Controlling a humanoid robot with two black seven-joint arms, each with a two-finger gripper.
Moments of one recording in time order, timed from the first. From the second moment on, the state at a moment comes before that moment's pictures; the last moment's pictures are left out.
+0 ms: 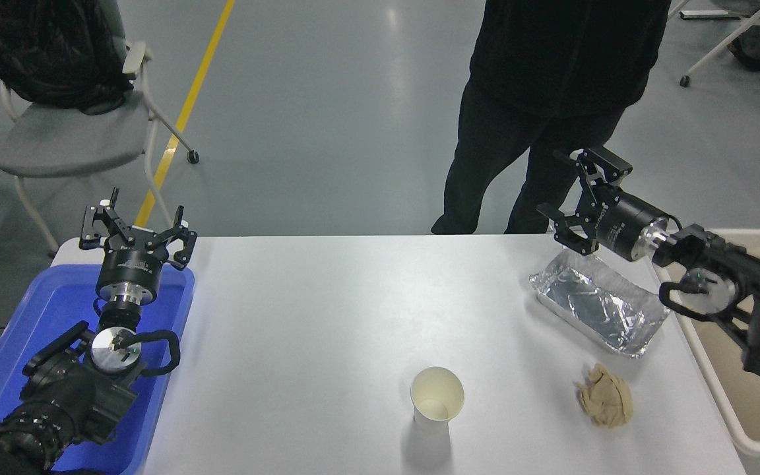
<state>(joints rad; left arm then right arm) -0.66 0.16 -0.95 -0.29 -0.24 -0.65 -0.40 0.95 -0.55 0.17 0.75 -0.28 0.43 0.28</state>
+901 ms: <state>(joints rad) -0.65 0.16 -0.94 -0.29 -0.24 -0.65 -0.40 1.74 -0.57 -0.82 1.12 -0.43 0.44 0.28</state>
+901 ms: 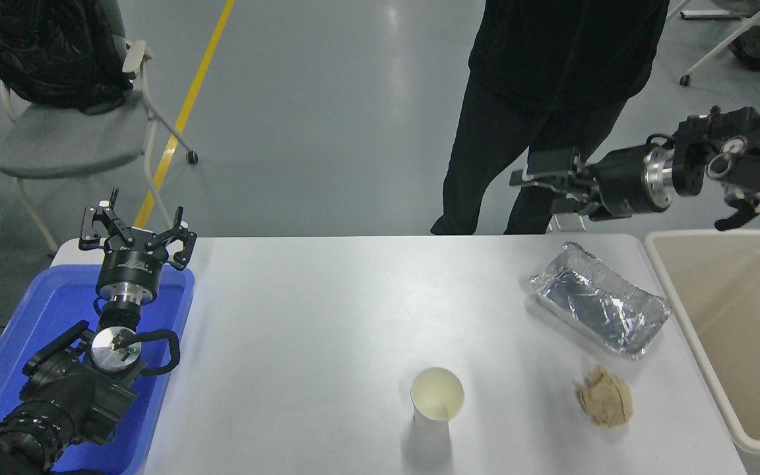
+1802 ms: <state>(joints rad) -0.65 0.16 -0.94 -0.29 -0.24 -0.65 -0.40 2.24 -0.33 -1.23 1.52 -0.31 0.63 0.29</state>
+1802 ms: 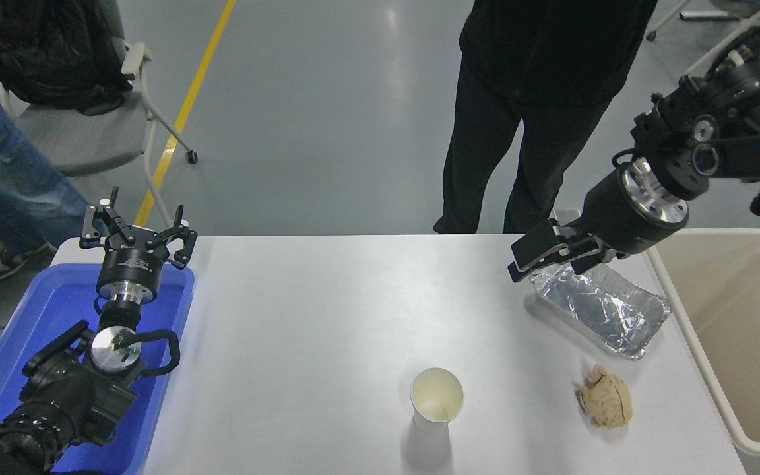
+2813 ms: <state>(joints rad) -0.65 0.16 -0.94 -0.29 -0.24 -0.65 -0.41 2.00 -0.01 -1.15 1.43 -0.16 0.37 0.29</state>
